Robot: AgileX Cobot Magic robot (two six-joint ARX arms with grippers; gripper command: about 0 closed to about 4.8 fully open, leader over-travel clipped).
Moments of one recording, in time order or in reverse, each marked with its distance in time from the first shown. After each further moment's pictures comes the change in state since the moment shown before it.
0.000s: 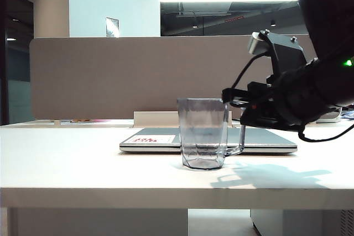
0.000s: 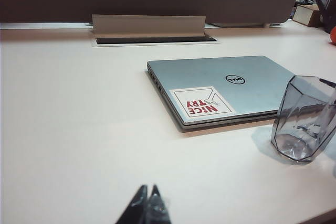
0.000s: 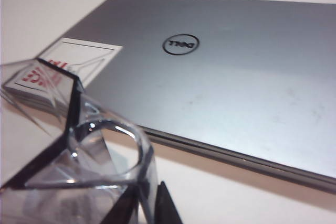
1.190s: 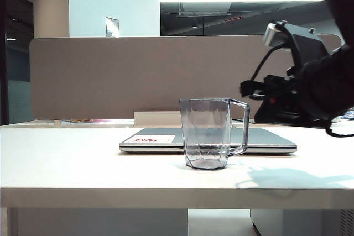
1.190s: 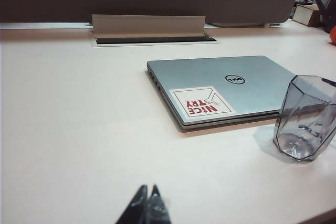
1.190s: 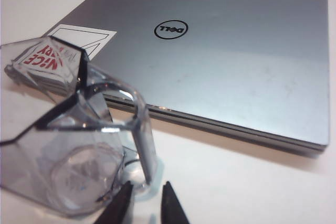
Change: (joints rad) left arm 0.000 0.001 0.000 0.000 0.000 0.000; right arm 0.002 -0.173 -0.083 -0.121 0.003 0.003
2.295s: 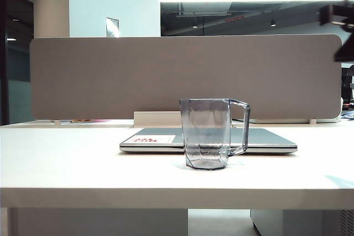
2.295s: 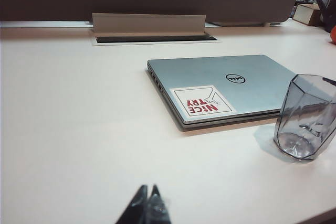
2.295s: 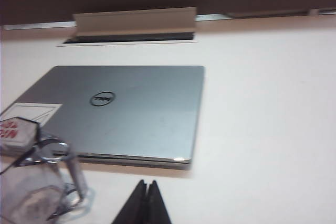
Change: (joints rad) left arm 0.000 0.000 0.000 -0.004 0.000 0.000; right arm -0.003 -0.754 -0.148 -0.415 0.250 -0.027
